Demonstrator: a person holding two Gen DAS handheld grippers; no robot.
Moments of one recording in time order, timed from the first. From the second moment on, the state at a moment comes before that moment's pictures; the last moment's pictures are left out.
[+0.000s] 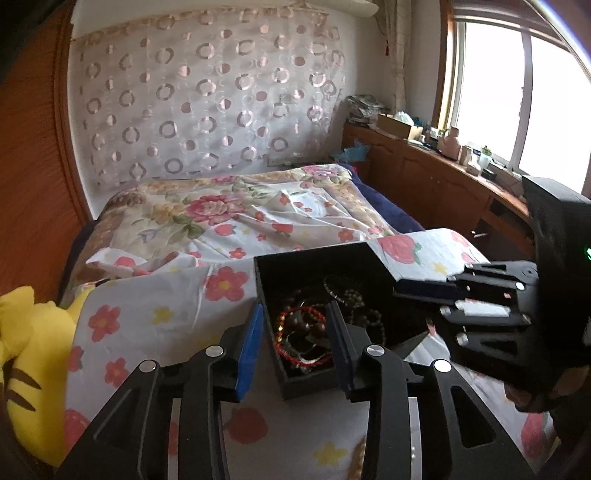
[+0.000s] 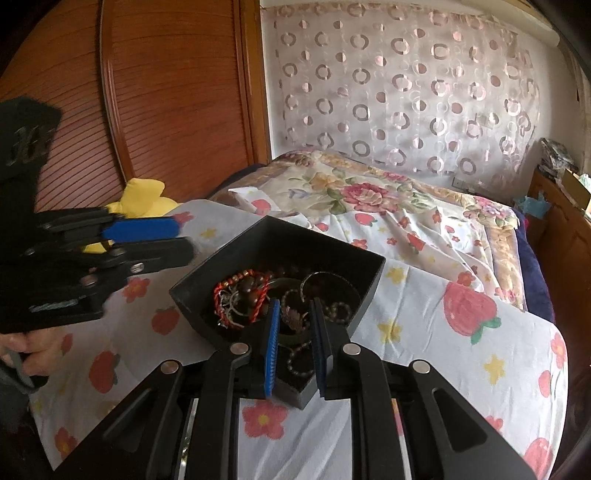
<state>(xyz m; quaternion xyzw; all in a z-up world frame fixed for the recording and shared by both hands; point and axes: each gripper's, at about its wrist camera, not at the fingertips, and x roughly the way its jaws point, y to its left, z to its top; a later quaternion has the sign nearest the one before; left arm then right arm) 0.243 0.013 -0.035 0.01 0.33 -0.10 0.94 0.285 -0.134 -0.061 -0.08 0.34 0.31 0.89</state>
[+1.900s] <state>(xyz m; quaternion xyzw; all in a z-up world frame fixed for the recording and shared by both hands) 0.122 -0.005 -0.065 0.02 0.38 -0.16 0.91 0.179 -0.164 -0.097 -0.08 0.37 0.32 0.87</state>
